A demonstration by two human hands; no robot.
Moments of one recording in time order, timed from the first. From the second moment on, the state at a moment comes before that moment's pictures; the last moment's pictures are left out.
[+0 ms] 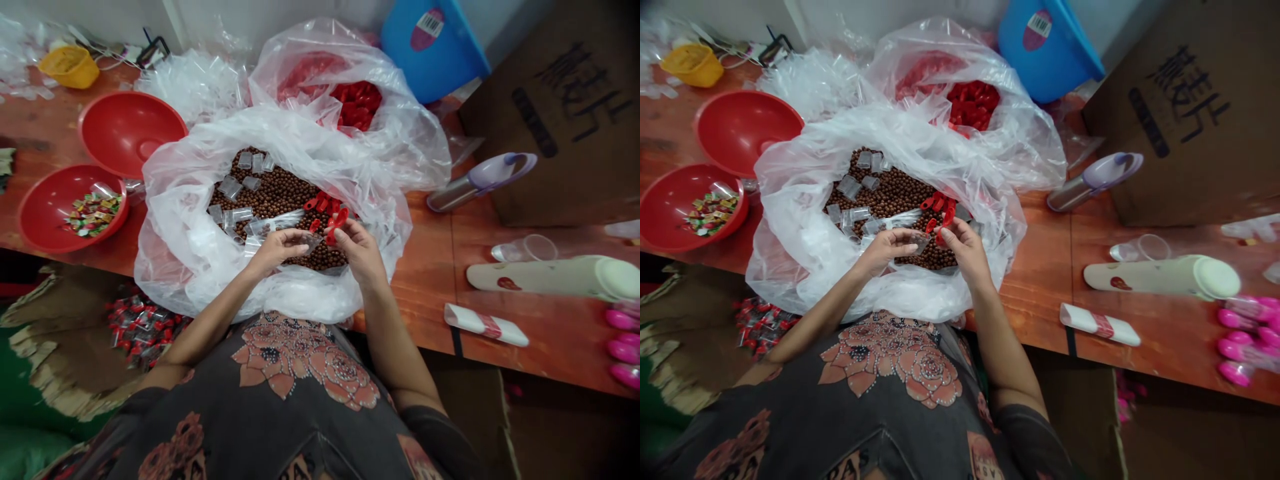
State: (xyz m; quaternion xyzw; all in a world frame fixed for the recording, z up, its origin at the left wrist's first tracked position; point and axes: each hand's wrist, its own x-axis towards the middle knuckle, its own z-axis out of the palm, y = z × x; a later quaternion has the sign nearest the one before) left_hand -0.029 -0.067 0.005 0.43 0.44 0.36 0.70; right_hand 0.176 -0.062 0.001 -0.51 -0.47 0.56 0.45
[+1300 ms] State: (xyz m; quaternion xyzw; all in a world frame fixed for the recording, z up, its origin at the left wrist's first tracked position) left_hand -0.025 -0.081 0.008 0.51 0.43 0.37 0.65; right_hand 0.172 -0.091 0.005 -0.46 -0.73 0.26 0.44
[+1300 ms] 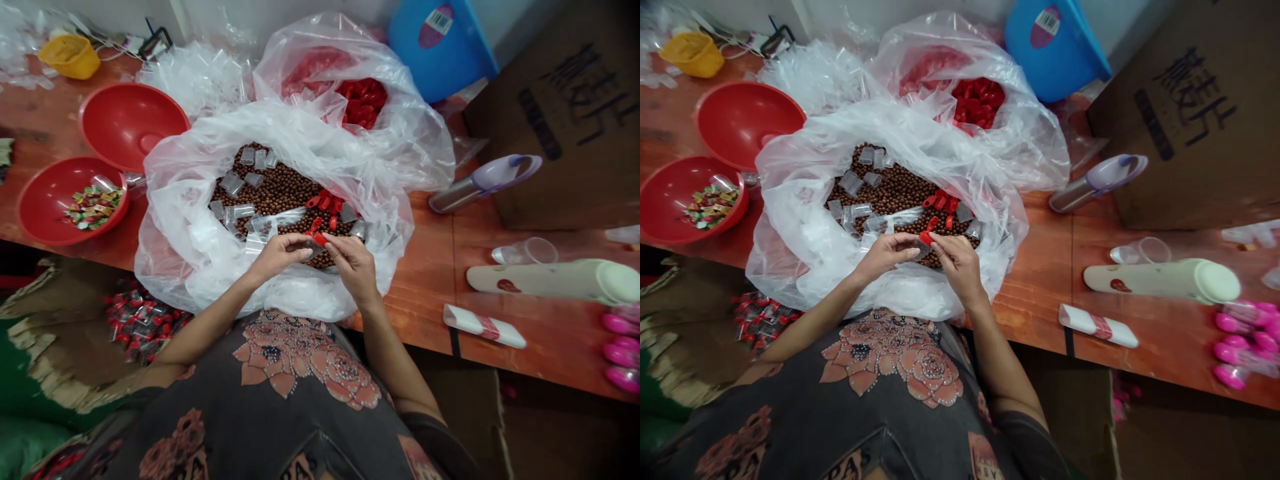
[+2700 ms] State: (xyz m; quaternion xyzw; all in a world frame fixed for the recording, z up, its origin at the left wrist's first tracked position) left_hand -0.001 -0.100 0.016 0.22 0.39 0.38 0.80; right_hand 0.163 -0.092 -0.005 -0.49 -0.48 0.55 0.47
